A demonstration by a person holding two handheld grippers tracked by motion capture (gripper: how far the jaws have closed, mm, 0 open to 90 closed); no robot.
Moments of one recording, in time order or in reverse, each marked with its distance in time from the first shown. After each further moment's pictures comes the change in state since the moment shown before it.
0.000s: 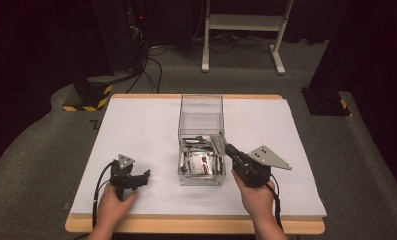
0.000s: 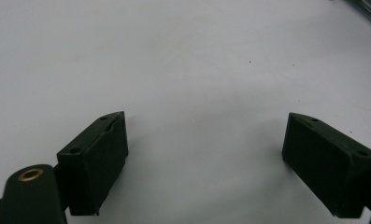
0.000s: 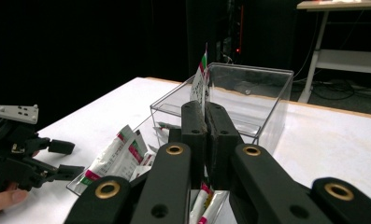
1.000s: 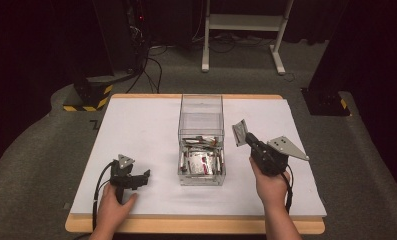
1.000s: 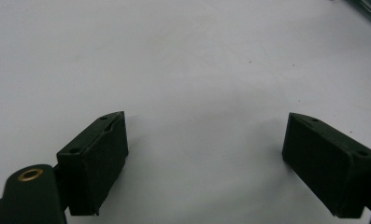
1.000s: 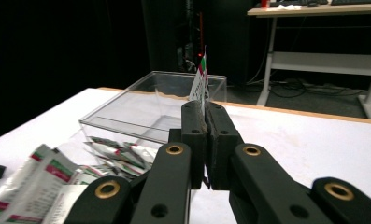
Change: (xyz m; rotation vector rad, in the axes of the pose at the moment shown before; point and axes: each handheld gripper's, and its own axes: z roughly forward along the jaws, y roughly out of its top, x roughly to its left) left arm 0.000 0.000 0.000 0.000 0.000 0.000; right arm -0.052 0.005 -0.001 -0.024 -0.150 0.025
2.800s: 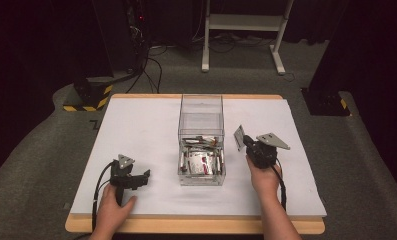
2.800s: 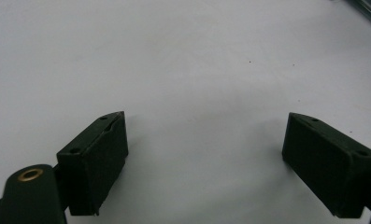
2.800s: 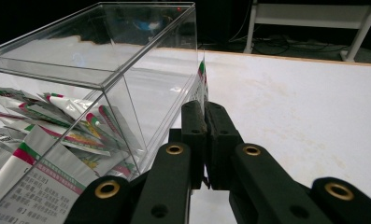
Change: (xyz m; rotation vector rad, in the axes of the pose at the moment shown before) left arm 0.000 0.000 0.000 0.000 0.000 0.000; right arm -0.029 -0.045 0.060 0.172 -0.086 0.004
